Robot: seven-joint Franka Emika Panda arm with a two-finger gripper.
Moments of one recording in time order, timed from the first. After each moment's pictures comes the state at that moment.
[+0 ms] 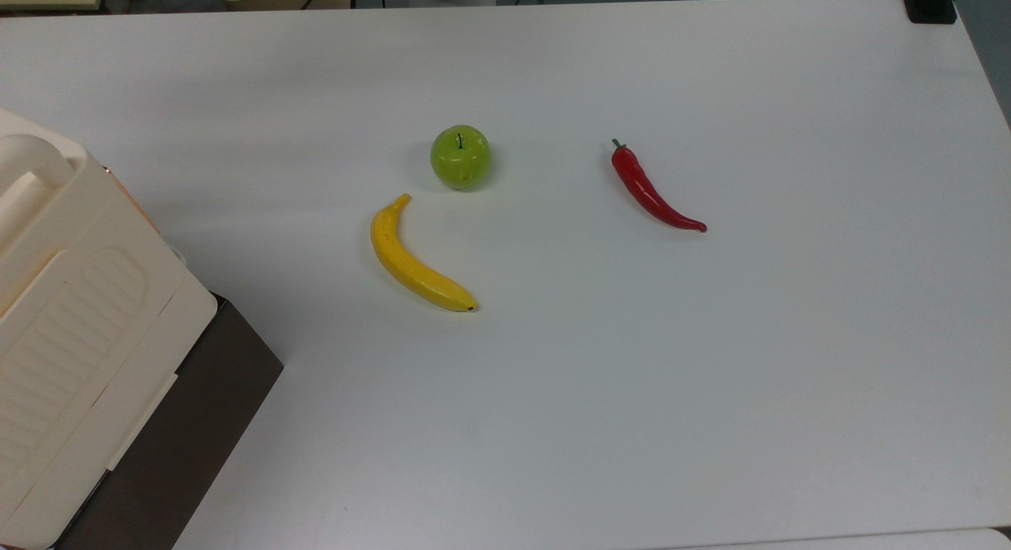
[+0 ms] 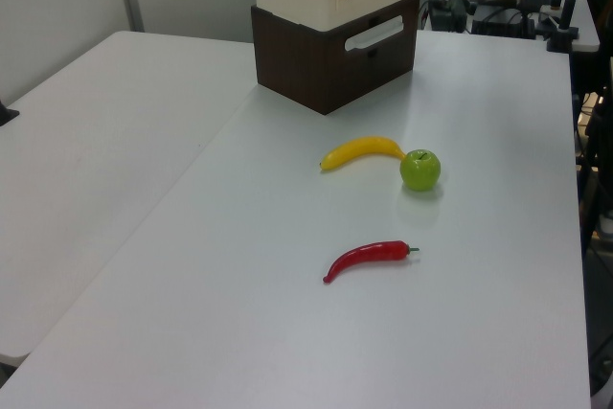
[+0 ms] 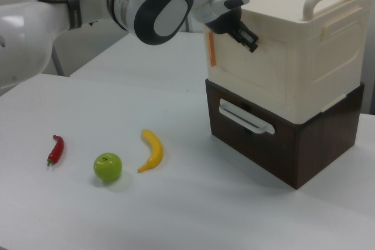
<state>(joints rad) -0.26 0.29 -0.16 -1.35 0.15 2.36 0.11</state>
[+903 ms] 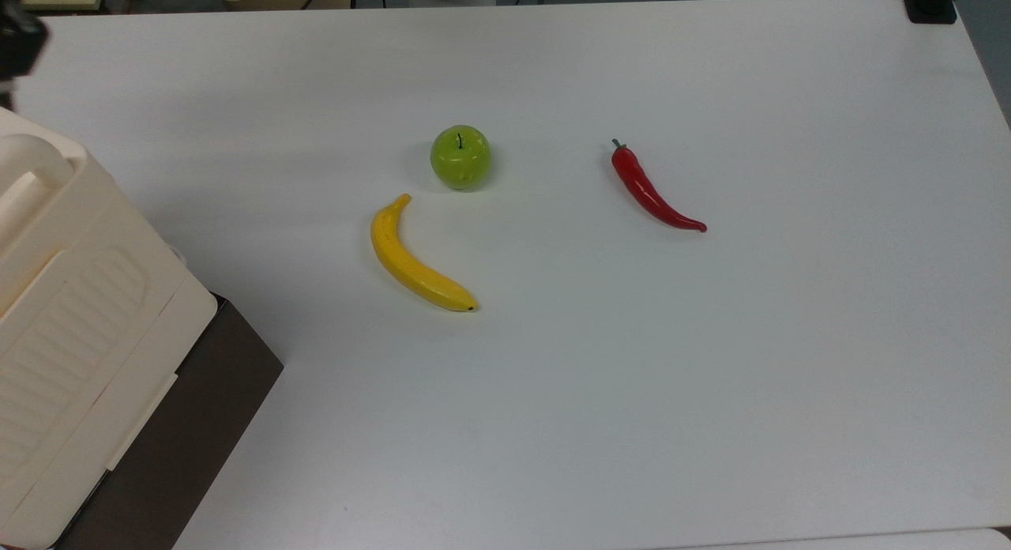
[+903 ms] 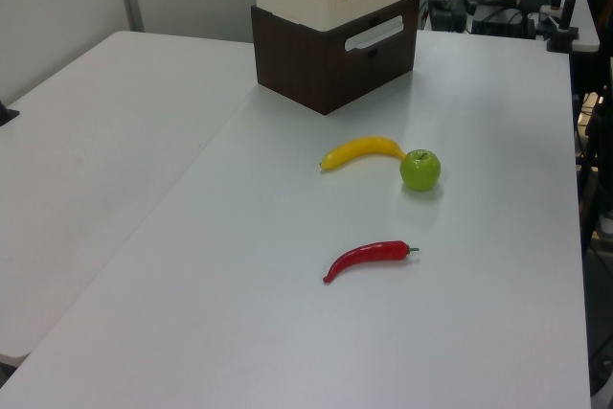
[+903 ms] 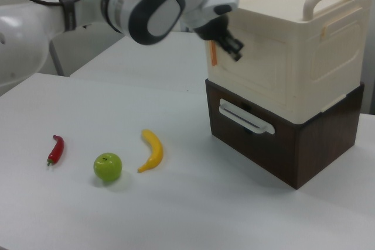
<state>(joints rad) -0.21 0.28 -0.16 -1.38 0.11 2.27 0.11</state>
